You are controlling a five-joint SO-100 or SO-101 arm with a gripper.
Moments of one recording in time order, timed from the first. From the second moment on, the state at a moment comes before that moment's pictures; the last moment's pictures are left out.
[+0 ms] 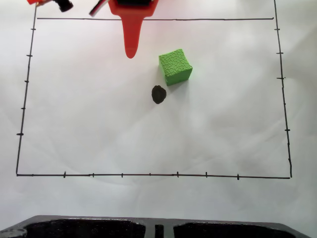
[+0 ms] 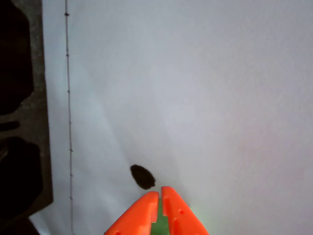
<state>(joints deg) 5.8 186.5 173.7 54.3 -2.3</state>
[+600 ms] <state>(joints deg) 5.8 186.5 173.7 54.3 -2.3</state>
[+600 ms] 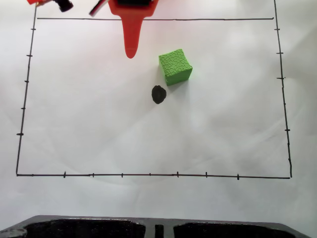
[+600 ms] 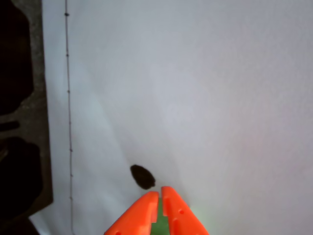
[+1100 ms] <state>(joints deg) 6.1 183.6 172.2 56.2 -3.4</state>
